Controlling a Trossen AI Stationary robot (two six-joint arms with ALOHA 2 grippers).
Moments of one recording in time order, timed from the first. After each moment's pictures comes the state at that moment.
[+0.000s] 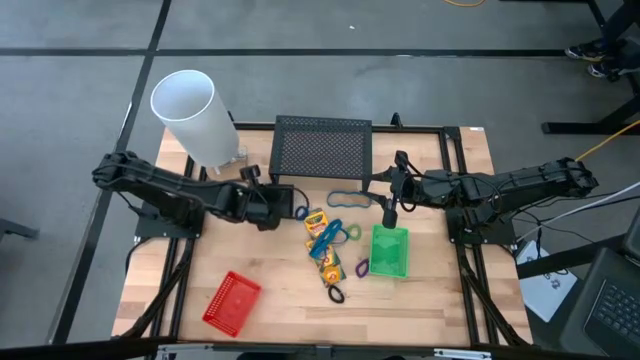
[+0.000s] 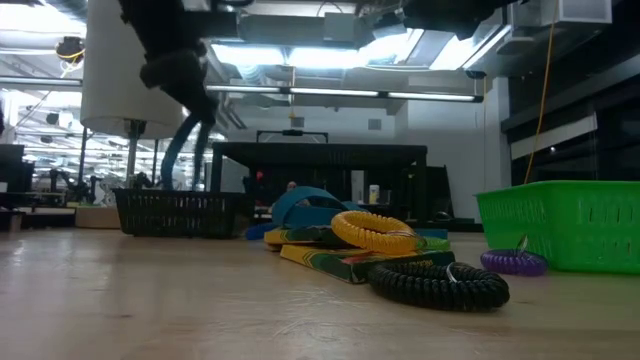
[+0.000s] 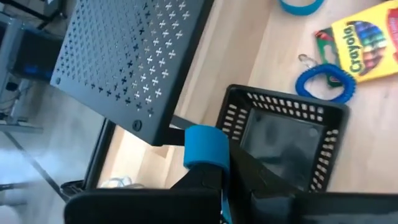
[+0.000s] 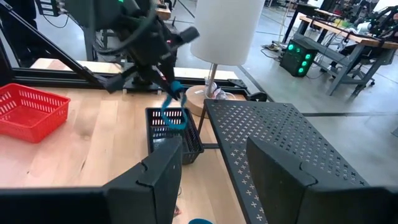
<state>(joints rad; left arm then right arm) -0.13 1.33 1.02 -0.87 -0.69 -0.27 0.17 1.03 0.78 -0.02 0.40 -0.06</state>
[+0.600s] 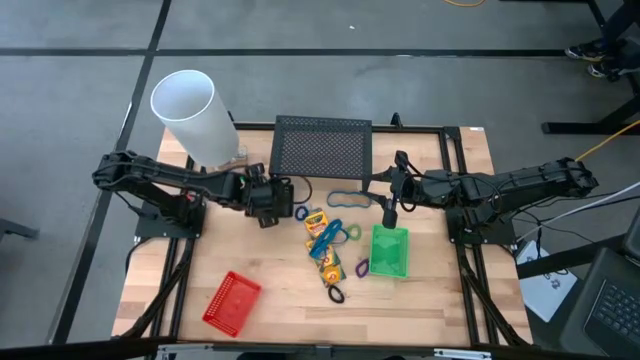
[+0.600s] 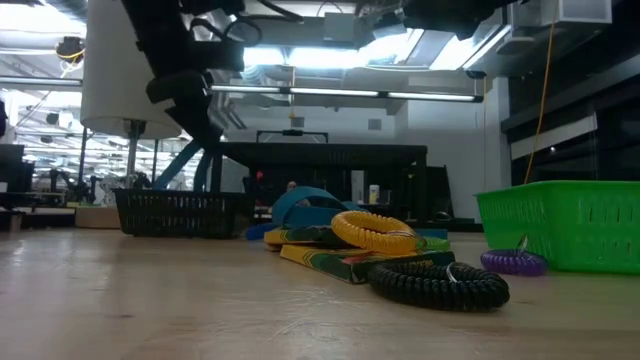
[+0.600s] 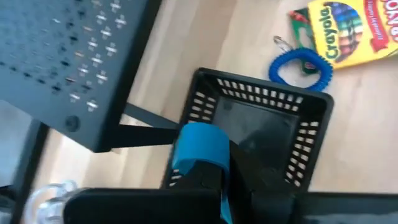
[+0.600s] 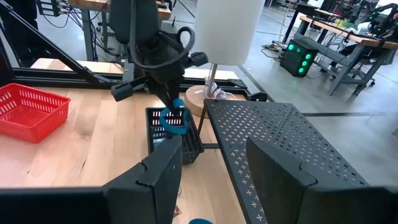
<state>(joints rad) 0.01 1.33 0.95 -0.76 -0.44 -0.20 0.17 1.03 0.78 -0.02 0.40 -0.06</state>
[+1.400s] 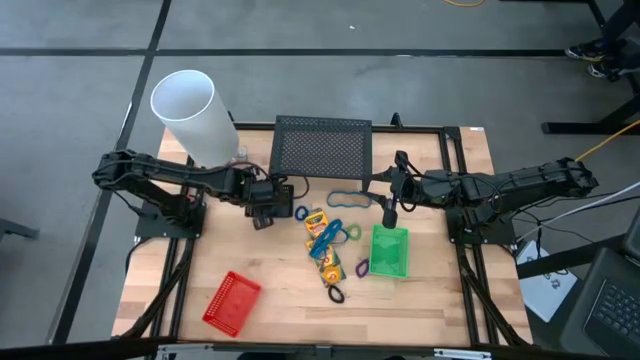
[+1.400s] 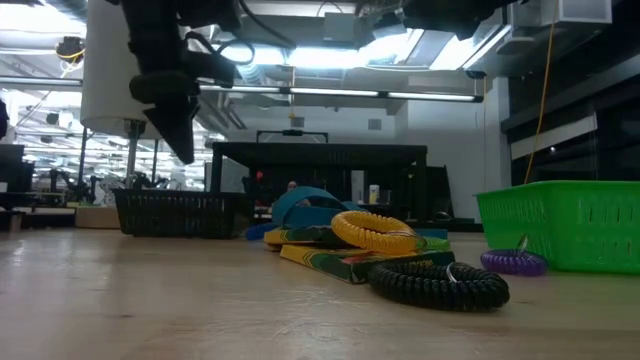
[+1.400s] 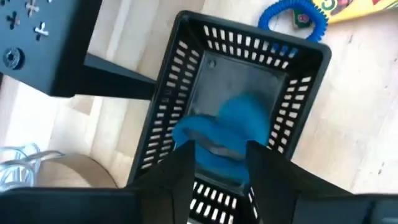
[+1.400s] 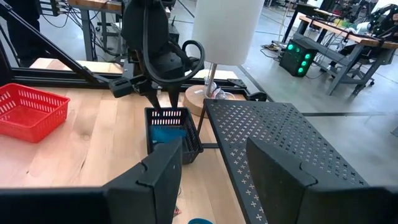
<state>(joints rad) 0.05 1.33 0.95 -0.87 -0.31 -0.27 0.17 1.03 0.78 -0.02 0.40 -0.06</state>
